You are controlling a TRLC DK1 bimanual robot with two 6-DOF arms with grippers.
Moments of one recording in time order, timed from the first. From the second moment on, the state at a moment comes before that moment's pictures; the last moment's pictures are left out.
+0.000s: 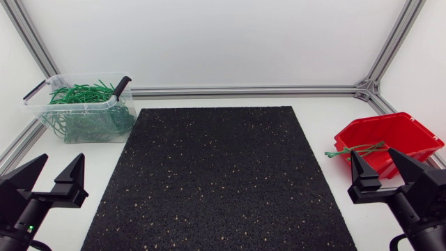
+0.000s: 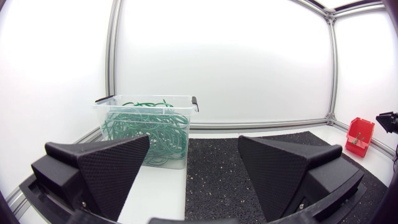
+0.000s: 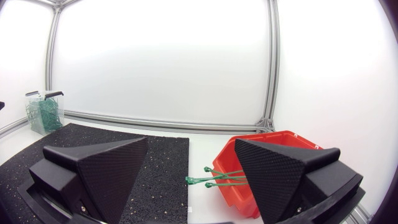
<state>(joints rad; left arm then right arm) 0.07 0.06 0.02 0.01 0.08 -0.03 -0.02 0.06 0.03 -0.01 -0.01 -0.05</state>
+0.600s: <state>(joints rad) 0.06 0.06 0.02 0.01 0.08 -0.03 -0.02 0.06 0.05 -0.07 -0.01 -0.05</state>
